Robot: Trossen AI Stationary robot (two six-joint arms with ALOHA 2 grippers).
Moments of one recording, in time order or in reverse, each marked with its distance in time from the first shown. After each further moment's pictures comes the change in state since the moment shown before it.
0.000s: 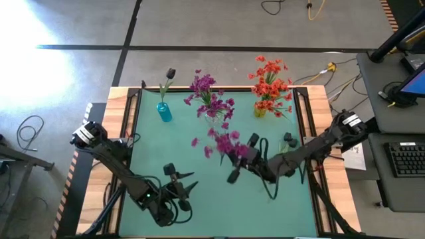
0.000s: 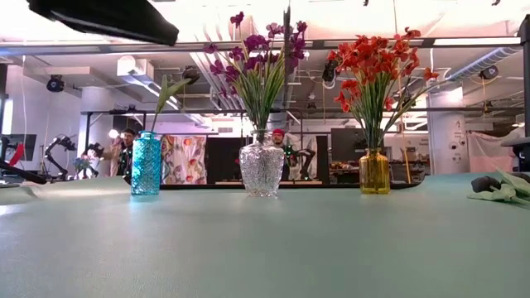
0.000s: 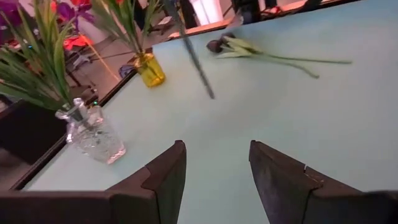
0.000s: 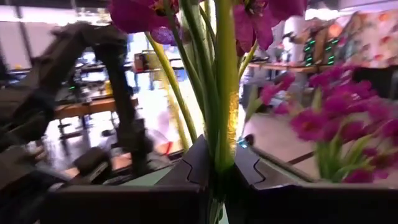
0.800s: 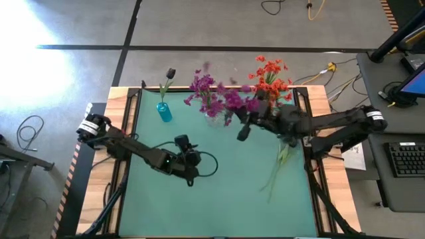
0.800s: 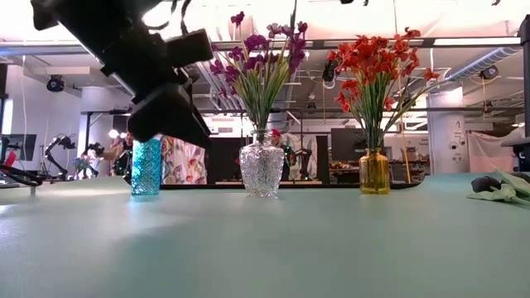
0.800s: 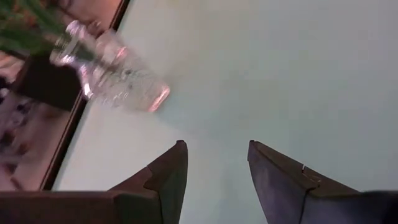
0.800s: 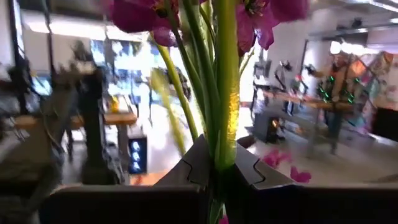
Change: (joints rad) left arm 0.425 -0.036 -0.106 -0.062 0.348 0.331; right arm -0.417 -0.318 -0.022 -0.258 -0.566 -0.070
